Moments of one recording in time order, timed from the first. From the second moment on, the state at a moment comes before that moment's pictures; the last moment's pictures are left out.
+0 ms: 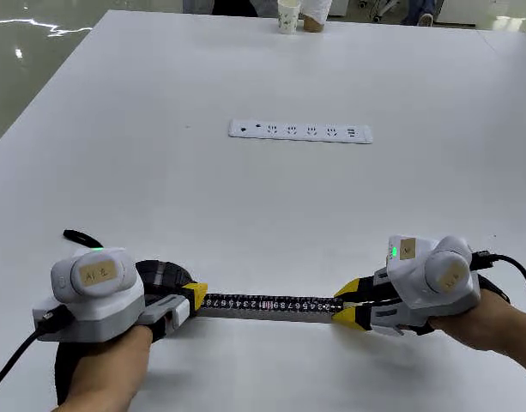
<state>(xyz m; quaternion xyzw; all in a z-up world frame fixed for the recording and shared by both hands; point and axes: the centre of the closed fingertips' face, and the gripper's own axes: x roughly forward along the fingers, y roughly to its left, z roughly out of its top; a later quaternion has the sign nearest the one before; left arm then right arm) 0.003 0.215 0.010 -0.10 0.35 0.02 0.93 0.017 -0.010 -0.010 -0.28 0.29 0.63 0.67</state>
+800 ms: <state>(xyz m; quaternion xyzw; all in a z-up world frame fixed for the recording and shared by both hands) 0.004 0.216 0.009 -0.10 0.35 0.01 0.93 0.014 0.010 -0.010 -0.28 0.28 0.63 0.67</state>
